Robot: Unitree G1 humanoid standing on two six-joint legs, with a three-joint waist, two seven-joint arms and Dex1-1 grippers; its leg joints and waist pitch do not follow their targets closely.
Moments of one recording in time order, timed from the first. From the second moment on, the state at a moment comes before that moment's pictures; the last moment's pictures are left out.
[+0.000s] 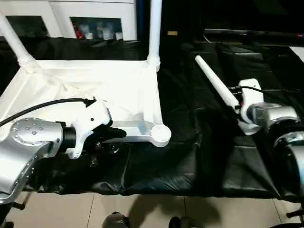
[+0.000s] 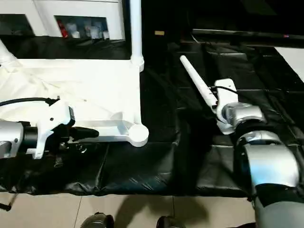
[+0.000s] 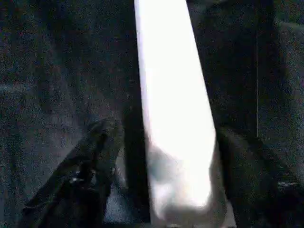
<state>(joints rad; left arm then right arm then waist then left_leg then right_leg) -0.31 0.79 -0.06 -0.49 -0.35 0.89 -1.04 -1.05 -0.48 -0.03 1.36 -0.05 0.43 0.41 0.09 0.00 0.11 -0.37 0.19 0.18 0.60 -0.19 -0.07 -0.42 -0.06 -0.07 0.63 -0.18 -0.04</state>
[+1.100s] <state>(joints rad) -0.57 0.14 -0.01 -0.08 -0.36 0.75 -0.54 -0.70 -0.29 -0.42 0.79 0.54 0.44 0.88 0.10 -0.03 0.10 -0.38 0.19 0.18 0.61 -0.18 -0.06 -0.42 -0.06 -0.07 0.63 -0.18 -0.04</state>
